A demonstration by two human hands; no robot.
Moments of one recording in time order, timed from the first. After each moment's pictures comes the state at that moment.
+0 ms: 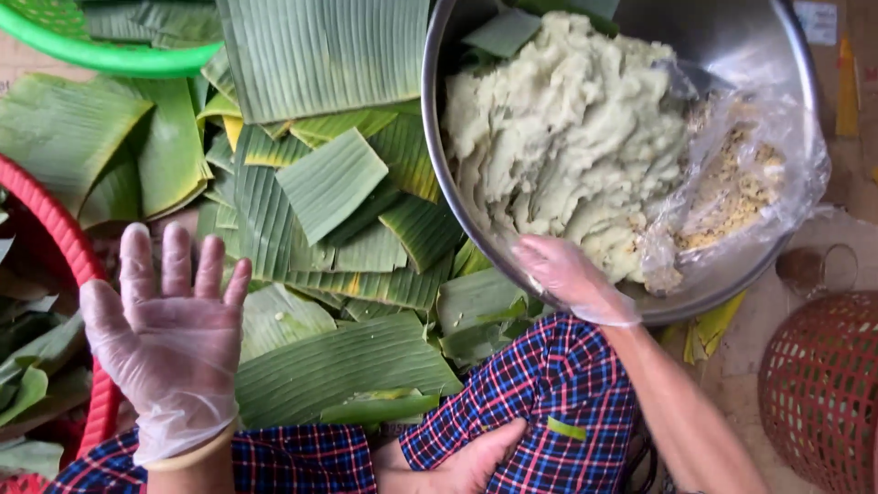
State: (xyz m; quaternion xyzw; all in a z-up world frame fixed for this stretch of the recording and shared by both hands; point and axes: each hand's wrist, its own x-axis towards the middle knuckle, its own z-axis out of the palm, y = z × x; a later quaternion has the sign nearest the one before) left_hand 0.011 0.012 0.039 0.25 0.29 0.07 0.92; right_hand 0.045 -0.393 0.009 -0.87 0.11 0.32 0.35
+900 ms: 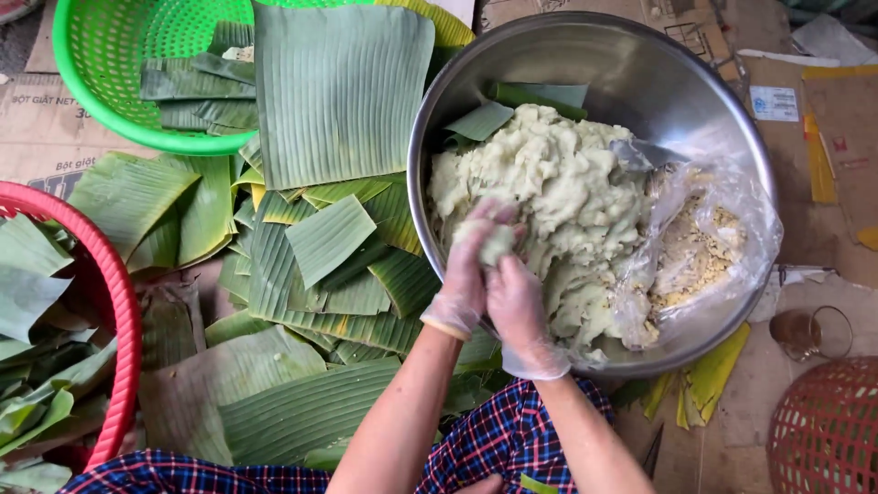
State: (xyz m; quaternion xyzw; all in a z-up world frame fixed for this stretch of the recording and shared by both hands) left_hand 0.105 -0.291 -0.035 0.23 0.08 -0.15 0.96; right_hand 0.045 -0.368 -0.018 -0.92 0.00 -0.12 0.37
